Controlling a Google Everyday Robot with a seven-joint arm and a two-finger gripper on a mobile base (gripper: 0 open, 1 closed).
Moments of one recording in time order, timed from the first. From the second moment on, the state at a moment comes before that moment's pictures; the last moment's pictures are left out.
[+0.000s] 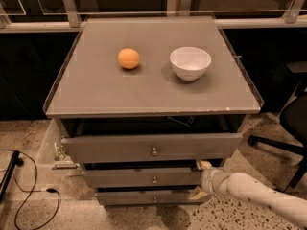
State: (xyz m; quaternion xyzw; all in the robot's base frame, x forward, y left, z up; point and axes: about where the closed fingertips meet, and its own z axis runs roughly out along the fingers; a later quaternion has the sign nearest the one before) arm 0.534 -0.189 0.417 -0.64 0.66 -0.03 0.40
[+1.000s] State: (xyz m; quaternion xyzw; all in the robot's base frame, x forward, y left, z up) arm 0.549 -0.210 0.383 -0.68 0.62 0.08 0.38
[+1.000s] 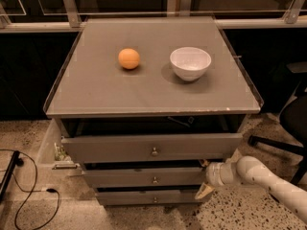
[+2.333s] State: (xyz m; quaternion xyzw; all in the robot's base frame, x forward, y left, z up) arm 0.542 -0.203 0.393 -0.69 0.62 0.08 0.38
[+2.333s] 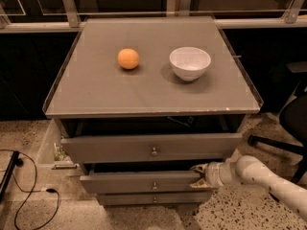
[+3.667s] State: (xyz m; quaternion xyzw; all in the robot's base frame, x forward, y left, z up) arm 0.530 -0.207 0.395 -0.69 0.61 0.09 0.37
